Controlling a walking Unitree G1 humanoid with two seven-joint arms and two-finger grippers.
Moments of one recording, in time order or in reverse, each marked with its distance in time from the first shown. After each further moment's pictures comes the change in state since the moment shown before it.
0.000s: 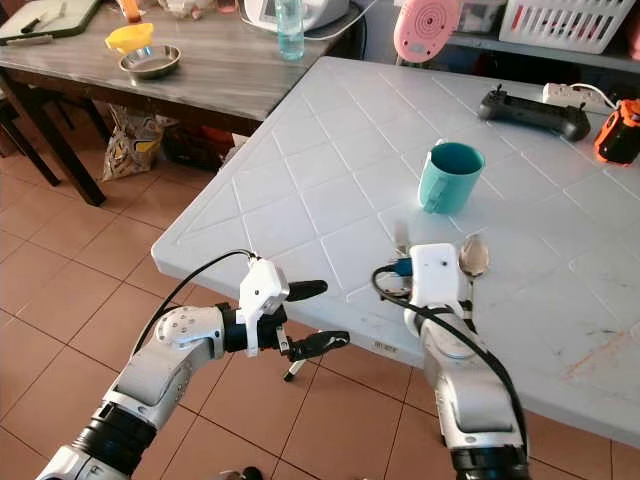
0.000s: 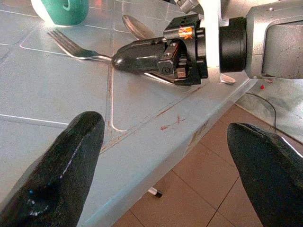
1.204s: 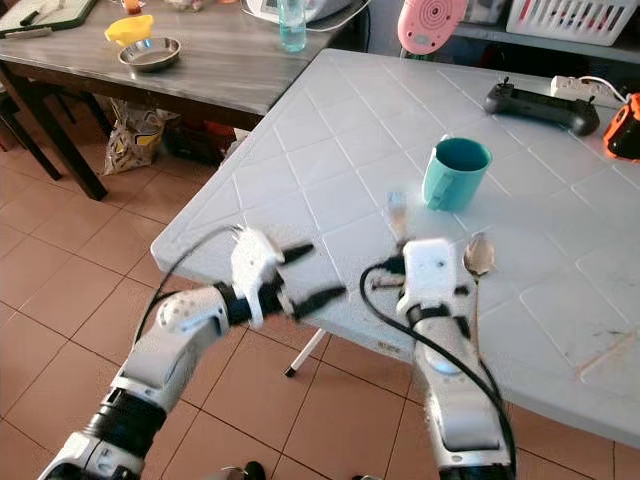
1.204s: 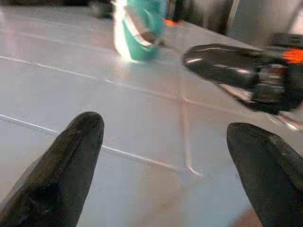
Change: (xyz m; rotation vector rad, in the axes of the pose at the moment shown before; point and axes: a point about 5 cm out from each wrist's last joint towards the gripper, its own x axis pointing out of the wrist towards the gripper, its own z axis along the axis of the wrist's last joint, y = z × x) left arm 0.004 0.024 0.025 0.022 -0.134 0.260; right arm -0.018 0.004 0.027 -0.042 -0.336 -0.072
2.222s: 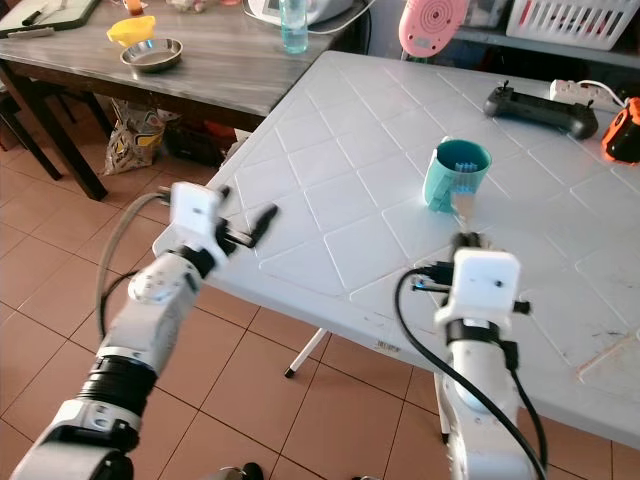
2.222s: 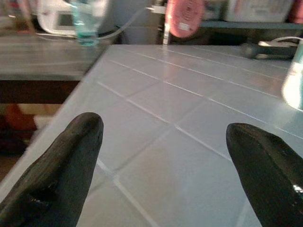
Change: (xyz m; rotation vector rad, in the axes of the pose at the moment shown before) left arm -0.025 0.069 0.015 0.042 -0.090 0.569; right arm -0.037 -0.028 0.017 -0.026 -0.087 -0.246
